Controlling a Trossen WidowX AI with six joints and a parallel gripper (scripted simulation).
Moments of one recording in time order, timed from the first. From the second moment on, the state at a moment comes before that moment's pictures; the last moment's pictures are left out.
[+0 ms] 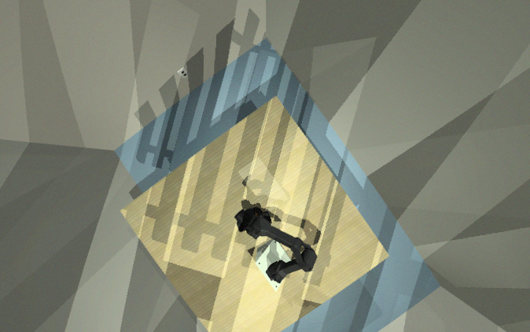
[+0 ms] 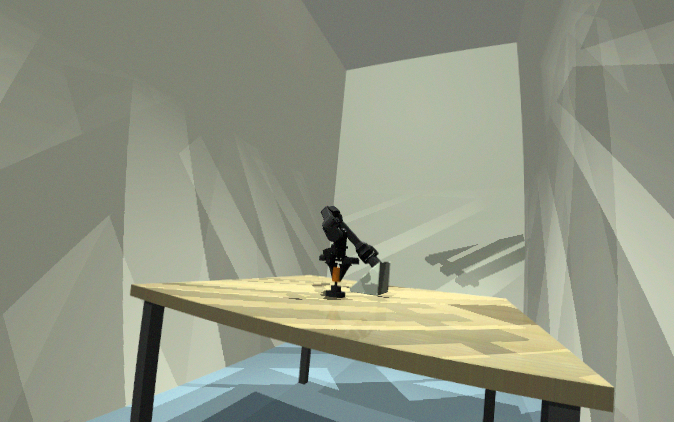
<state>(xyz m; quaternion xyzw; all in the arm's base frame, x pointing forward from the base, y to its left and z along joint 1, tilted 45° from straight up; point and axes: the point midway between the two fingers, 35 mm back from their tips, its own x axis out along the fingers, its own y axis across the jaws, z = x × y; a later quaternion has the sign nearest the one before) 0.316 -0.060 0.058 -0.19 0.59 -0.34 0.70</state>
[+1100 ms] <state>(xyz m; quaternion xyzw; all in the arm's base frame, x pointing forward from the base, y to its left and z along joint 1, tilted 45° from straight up) 0.316 -0.060 0.058 -0.12 0.56 -0.40 0.72</state>
